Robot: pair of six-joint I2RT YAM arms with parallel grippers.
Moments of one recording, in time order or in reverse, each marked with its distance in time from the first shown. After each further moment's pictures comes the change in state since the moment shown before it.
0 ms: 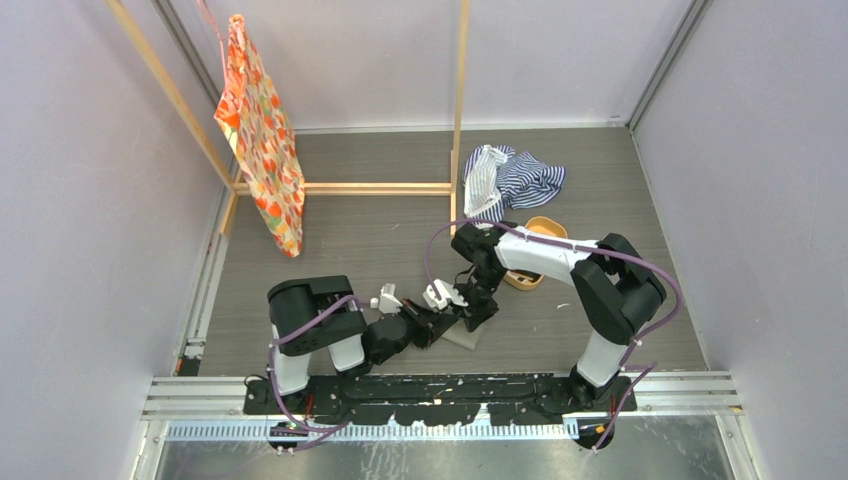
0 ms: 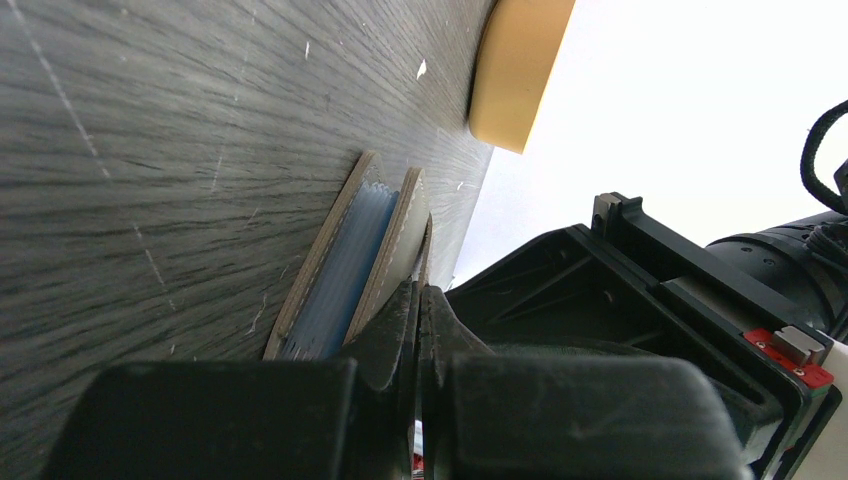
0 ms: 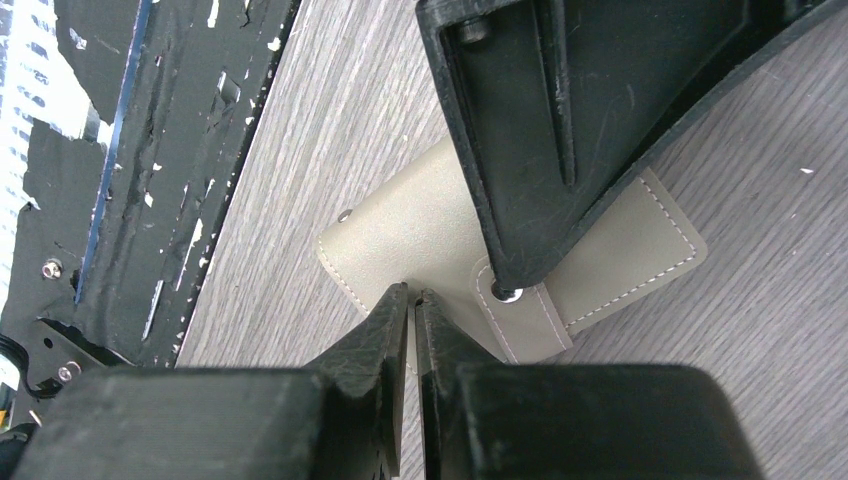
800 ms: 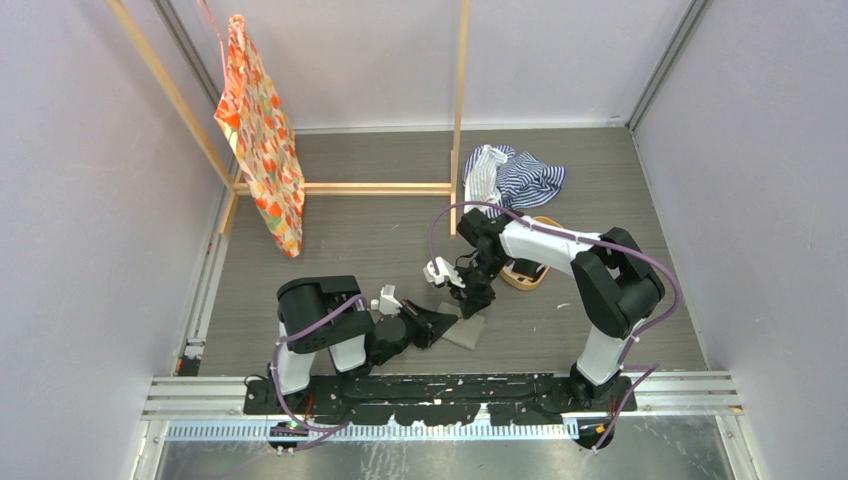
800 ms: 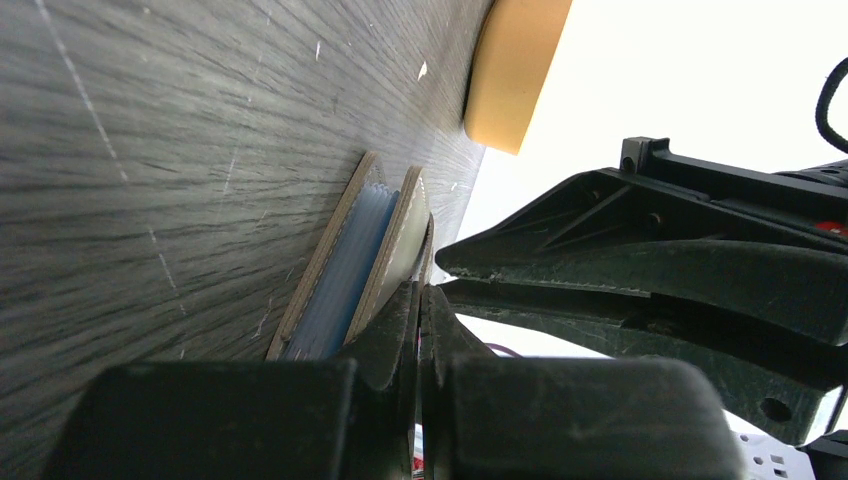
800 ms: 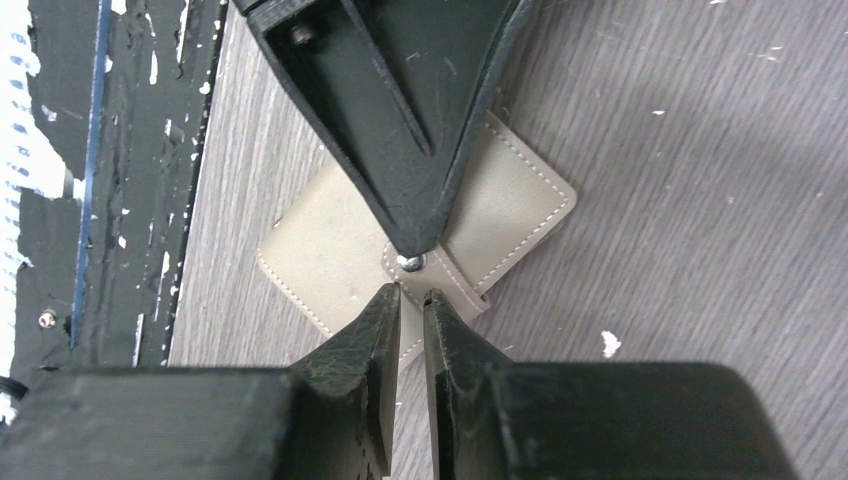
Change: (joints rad) left arm -0.003 0.045 -0.003 0.062 -0.005 -0.018; right arm -0.075 0.025 0.051 0.051 -0.057 0.117
